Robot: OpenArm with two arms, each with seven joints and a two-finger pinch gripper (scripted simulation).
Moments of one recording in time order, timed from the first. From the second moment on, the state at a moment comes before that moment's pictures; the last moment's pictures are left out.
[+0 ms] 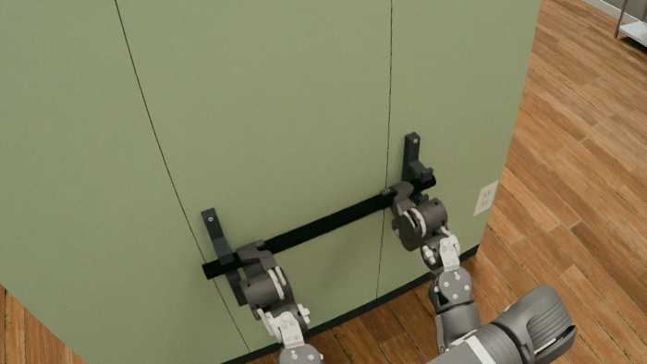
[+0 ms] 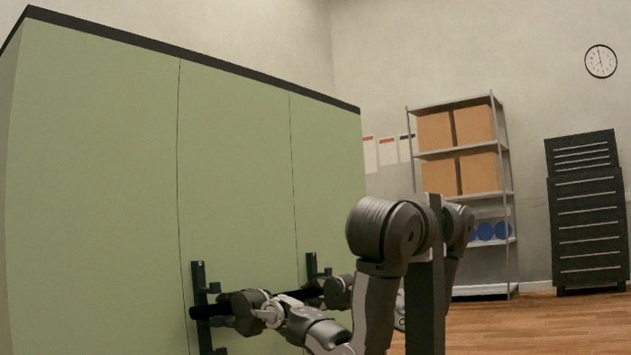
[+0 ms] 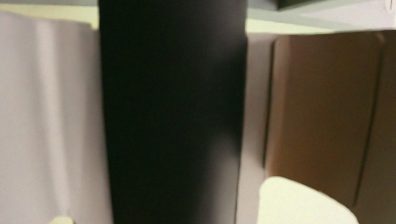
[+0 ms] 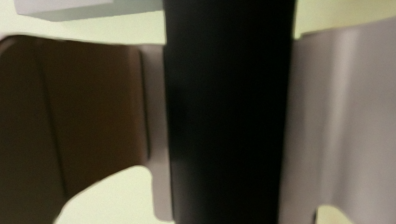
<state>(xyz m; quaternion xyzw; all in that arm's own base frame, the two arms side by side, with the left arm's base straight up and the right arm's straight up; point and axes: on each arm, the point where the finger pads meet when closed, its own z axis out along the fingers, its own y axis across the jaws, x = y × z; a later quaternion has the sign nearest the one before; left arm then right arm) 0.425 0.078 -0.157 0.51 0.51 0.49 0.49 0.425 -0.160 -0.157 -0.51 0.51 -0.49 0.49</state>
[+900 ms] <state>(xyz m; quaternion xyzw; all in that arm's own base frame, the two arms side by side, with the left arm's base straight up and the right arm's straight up) 0.421 0.078 -0.140 0.51 0.51 0.49 0.49 0.421 -0.160 -0.139 -0.51 0.51 -0.50 0.49</state>
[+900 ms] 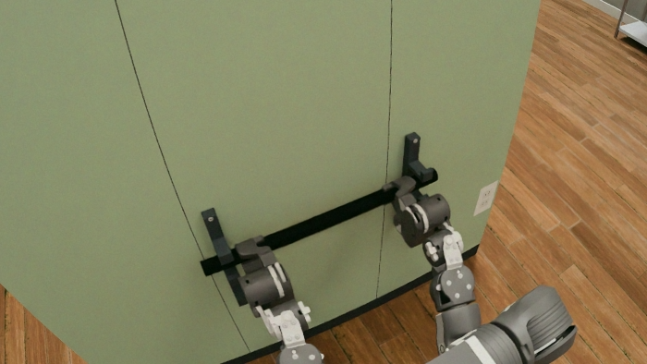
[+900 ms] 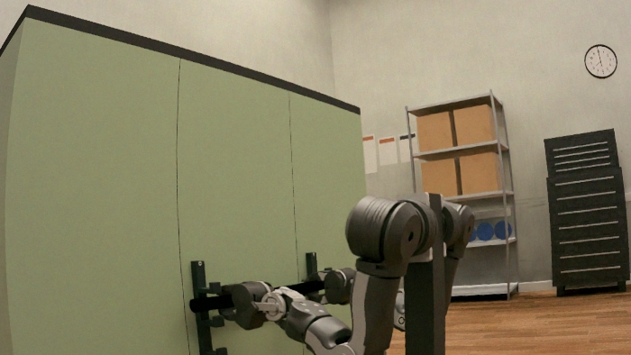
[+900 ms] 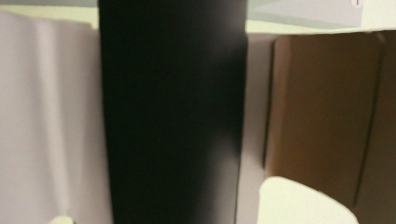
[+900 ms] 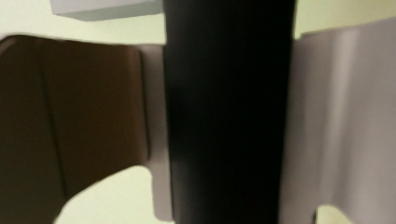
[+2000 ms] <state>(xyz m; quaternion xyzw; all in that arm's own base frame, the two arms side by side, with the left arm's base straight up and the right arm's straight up) 0.394 0.078 -0.141 0.51 0.51 0.49 0.49 0.394 -0.161 -0.140 -0.51 0.51 -0.49 0.49</state>
